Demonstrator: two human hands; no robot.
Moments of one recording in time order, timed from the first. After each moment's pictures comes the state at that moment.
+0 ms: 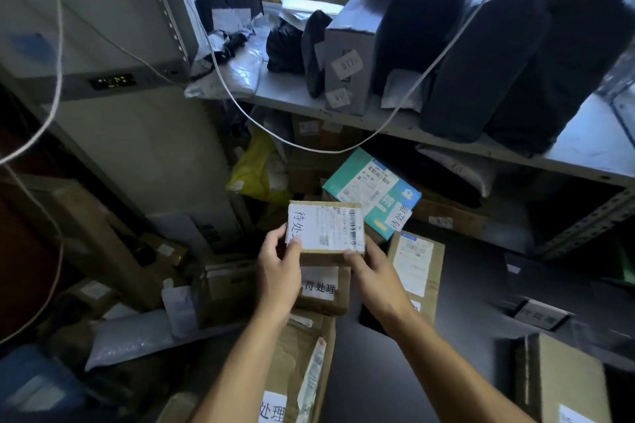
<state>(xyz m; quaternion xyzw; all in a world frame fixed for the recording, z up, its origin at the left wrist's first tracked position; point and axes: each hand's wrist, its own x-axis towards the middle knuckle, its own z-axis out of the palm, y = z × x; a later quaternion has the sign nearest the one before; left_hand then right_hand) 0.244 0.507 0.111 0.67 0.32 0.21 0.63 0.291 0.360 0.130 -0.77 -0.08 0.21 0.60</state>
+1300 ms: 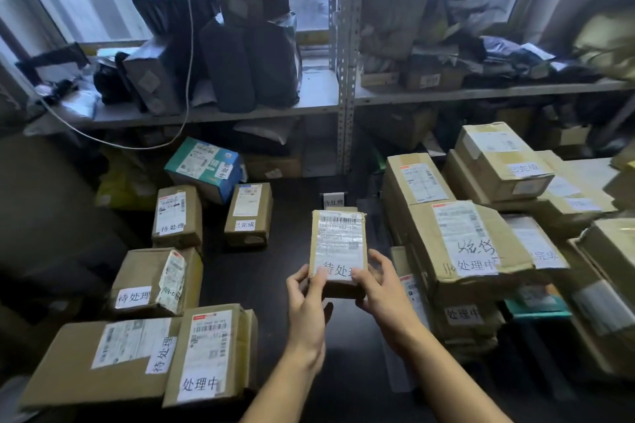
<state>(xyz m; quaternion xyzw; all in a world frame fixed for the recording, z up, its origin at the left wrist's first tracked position) -0.011 0.113 0.154 0.57 0.22 -0.03 0.79 0.003 -0.013 0.160 -0.68 0.10 0.09 0.72</state>
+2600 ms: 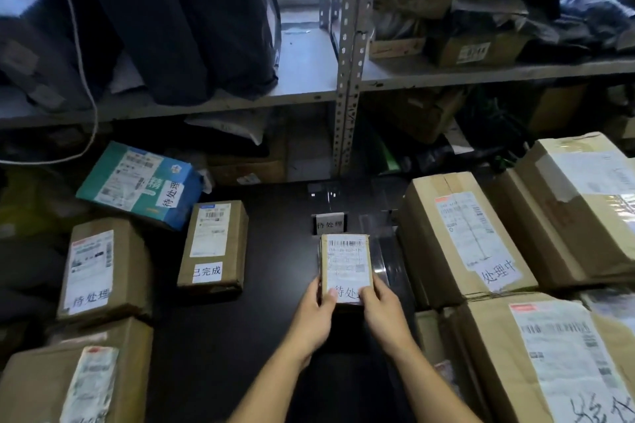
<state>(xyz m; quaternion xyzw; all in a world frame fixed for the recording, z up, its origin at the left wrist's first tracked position) 0.216 0.115 0.041 0.73 0.15 -0.23 0.63 0.210 -0.019 0.044 -0.74 0.22 0.09 0.63</state>
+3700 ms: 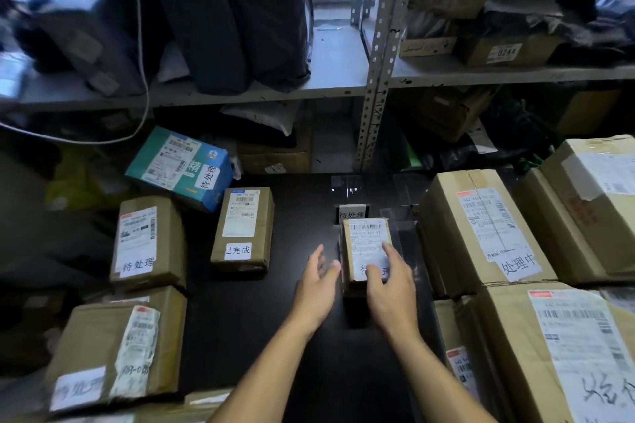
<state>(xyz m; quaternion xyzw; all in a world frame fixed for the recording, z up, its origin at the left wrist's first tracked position) 0.213 0.143 0.076 0.74 0.19 -0.16 0.63 0.197 0.012 0.085 -0.85 0.20 0.00 0.49</state>
